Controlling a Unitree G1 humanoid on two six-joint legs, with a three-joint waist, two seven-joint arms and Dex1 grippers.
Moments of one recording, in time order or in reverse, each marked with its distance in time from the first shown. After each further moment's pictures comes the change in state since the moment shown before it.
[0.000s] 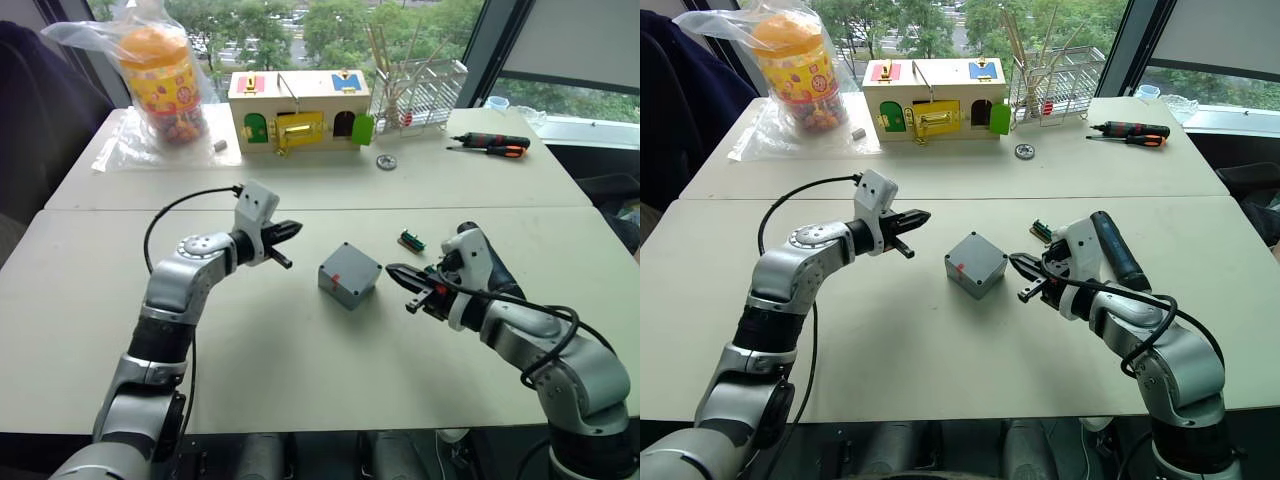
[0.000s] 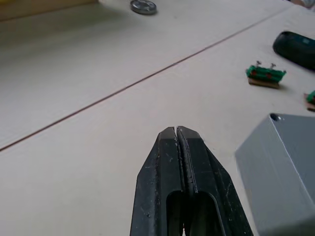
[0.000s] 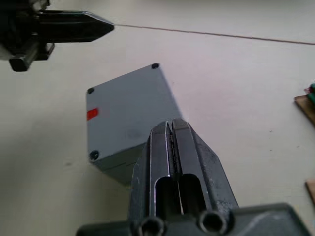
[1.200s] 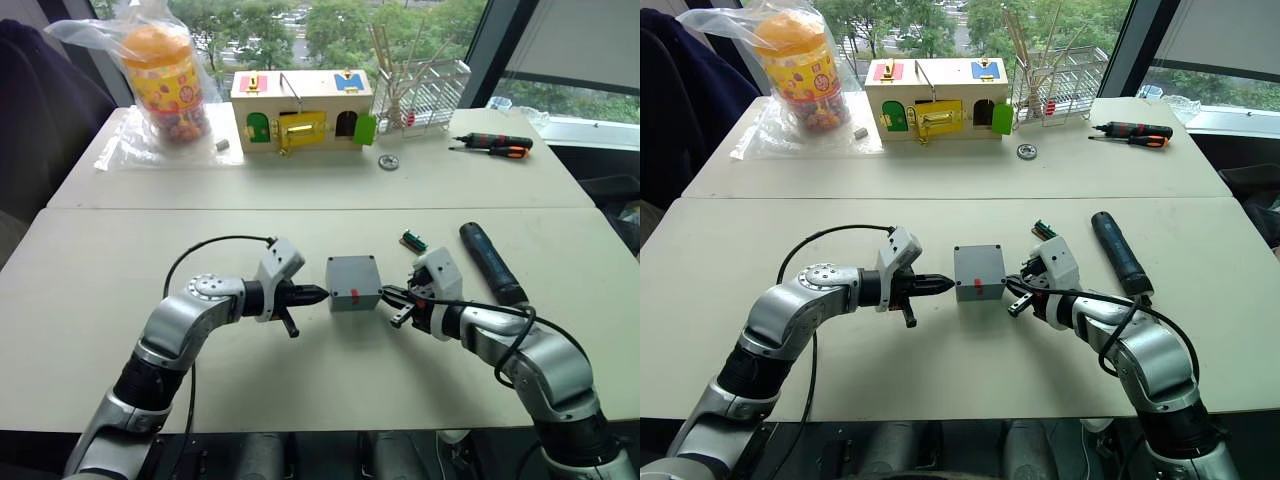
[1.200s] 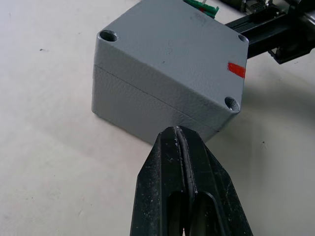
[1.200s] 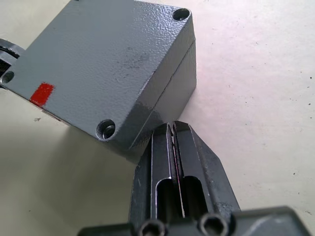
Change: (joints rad) left arm 0.179 0.091 -0.135 -0.247 -0.086 0.133 -0.192; right arm -0.019 -0.023 0.167 0.135 -0.128 -0.058 0.010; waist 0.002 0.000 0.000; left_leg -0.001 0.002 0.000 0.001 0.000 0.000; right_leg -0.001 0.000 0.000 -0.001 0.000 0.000
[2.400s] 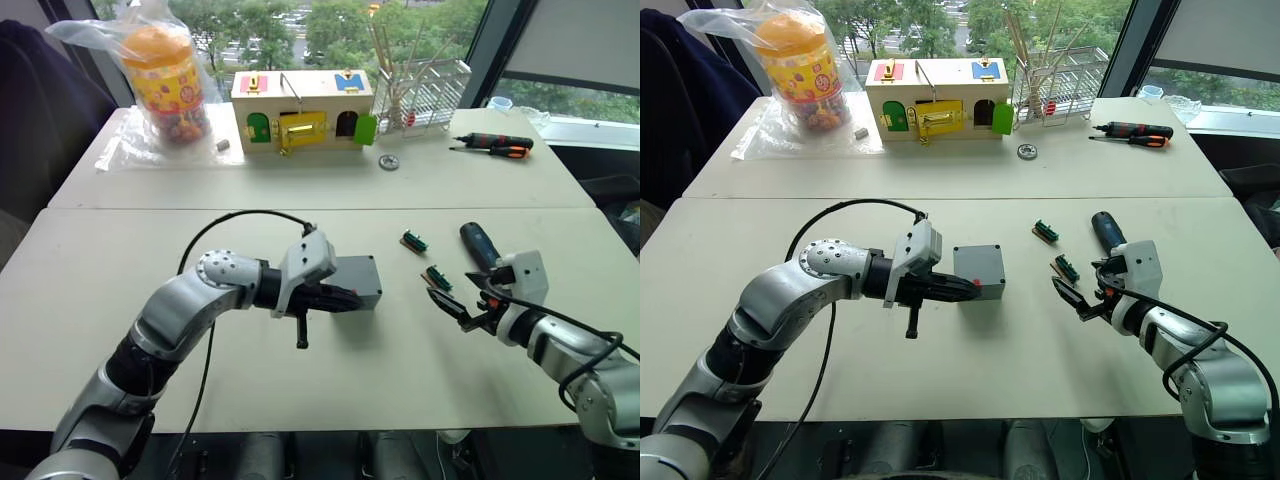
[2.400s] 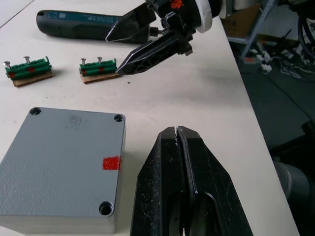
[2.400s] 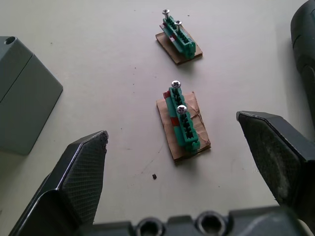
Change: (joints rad) left arm -0.143 0.087 -0.118 -0.167 -0.080 -0.070 -0.149; right arm 0.172 -0.057 -0.321 0.062 0.036 -0.131 -0.008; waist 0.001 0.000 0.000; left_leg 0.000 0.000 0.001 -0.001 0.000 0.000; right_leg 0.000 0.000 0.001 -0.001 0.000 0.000
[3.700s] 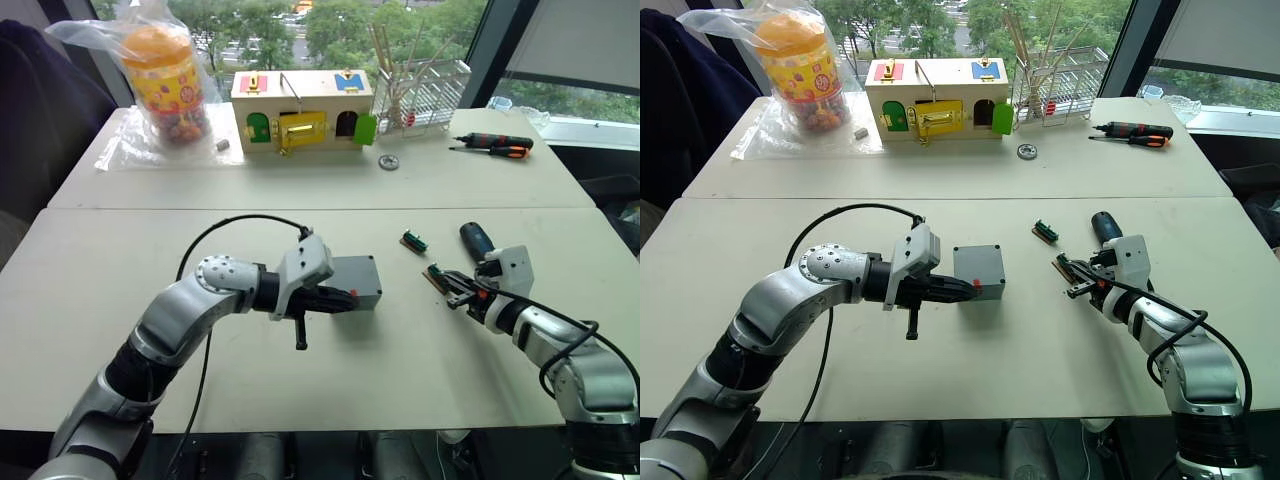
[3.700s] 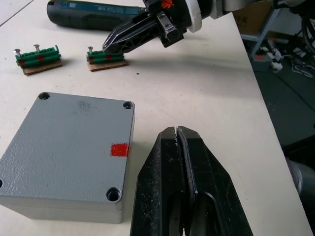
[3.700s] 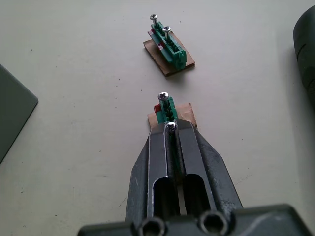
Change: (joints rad) left arm 0.031 0.000 0.002 0.000 0.027 -0.014 0.020; right arm -0.072 0.025 0.072 0.161 -0.085 -0.134 0.019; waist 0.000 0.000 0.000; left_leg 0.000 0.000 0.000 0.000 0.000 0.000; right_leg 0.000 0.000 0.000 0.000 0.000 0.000
